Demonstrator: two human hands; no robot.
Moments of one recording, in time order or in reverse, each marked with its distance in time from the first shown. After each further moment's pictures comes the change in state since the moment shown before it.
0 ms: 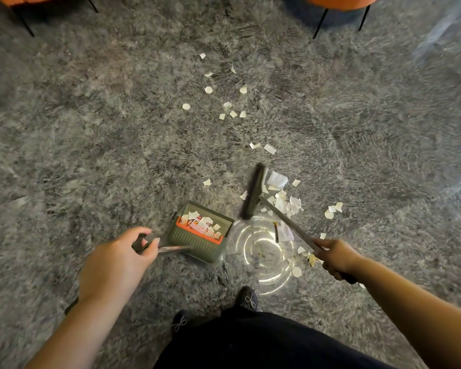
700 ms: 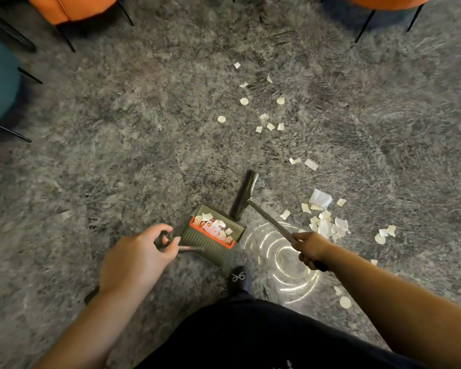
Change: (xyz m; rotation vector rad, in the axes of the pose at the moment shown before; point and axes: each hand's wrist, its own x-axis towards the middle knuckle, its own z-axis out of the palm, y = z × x) left_hand 0.150 -0.081 -0.041 0.034 0.078 0.010; right_hand 0.092 -0.210 0.122 0.100 -0.134 0.027
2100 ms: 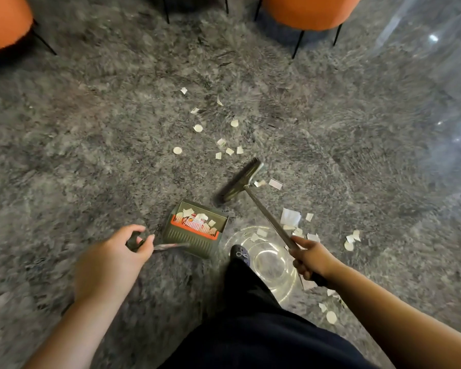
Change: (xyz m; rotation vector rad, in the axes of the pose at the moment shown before) left_hand 0.204 0.053 -0.001 -0.106 0.030 0.141; right_hand 0.013 -0.083 -0.082 0.434 0.155 -0.013
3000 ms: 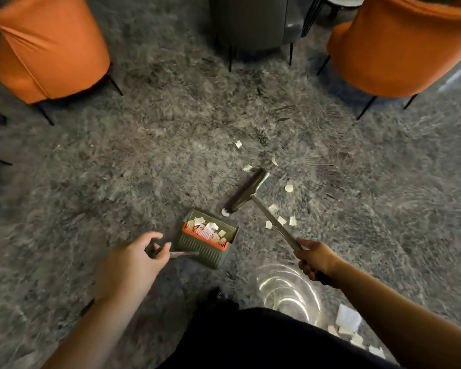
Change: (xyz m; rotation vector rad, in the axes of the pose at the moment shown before) left_hand 0.361 -0.055 -0.050 -0.010 0.028 -0.165; right_hand 0.164 -0.394 0.137 -0.157 -0.093 -0.105
